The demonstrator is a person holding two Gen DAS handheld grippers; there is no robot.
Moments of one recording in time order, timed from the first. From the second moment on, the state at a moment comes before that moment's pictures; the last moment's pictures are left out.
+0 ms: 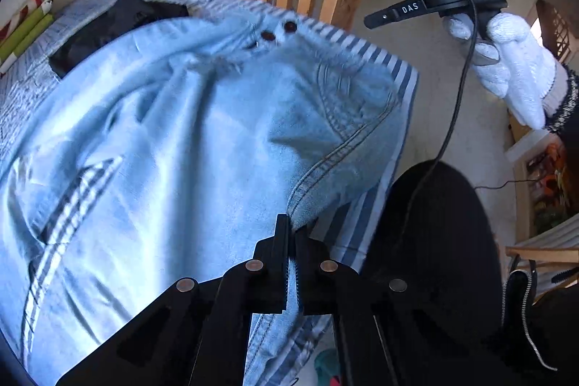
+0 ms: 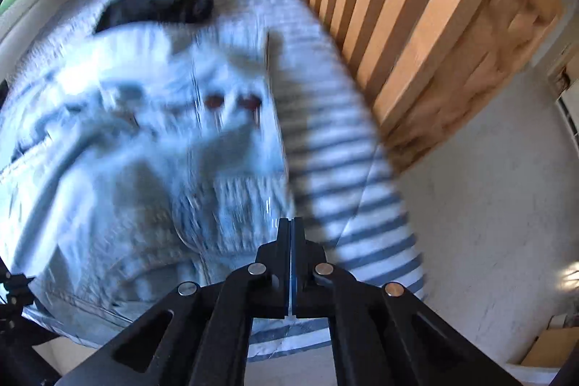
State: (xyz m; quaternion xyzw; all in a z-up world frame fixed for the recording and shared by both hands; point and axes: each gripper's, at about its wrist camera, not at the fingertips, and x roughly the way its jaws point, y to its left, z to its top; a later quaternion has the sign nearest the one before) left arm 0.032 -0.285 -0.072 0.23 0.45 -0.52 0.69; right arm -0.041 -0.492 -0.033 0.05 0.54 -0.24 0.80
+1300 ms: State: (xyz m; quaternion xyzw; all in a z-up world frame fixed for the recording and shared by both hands) left arm -0.006 -0.285 -0.052 0.27 0.42 -0.55 0.67; right arm -0.010 -0.526 0.013 0.06 0.58 -0.15 0.80
